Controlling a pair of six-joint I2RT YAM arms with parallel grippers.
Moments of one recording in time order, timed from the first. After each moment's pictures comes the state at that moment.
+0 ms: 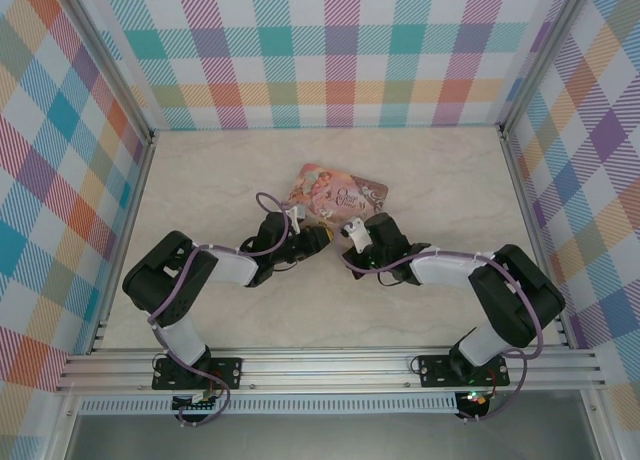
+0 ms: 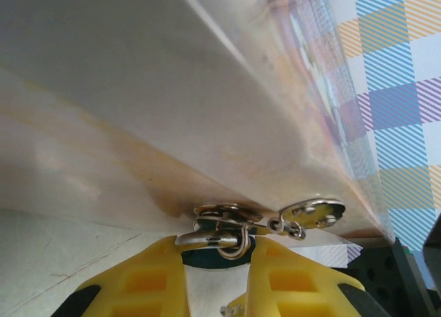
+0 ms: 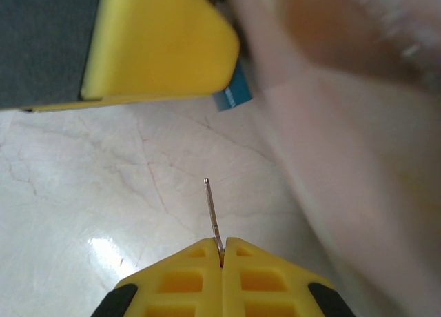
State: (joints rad) left arm -0.62 1.73 0.64 0.63 0.33 -1.00; right arm 0.68 1.55 0.66 0.09 -0.23 0.05
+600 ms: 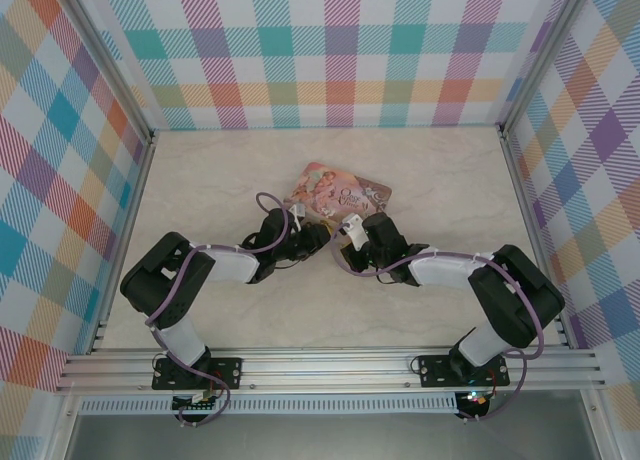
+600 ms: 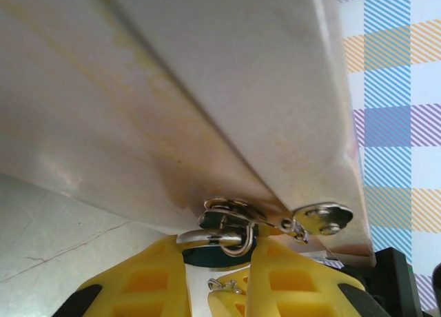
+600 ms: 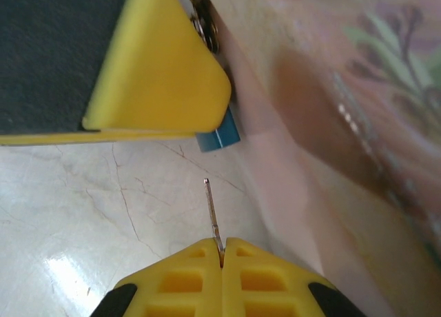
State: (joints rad) left arm -0.63 1.71 0.68 0.54 0.32 -1.13; right arm 0.69 1.55 0.66 0.16 -0.14 -0.01
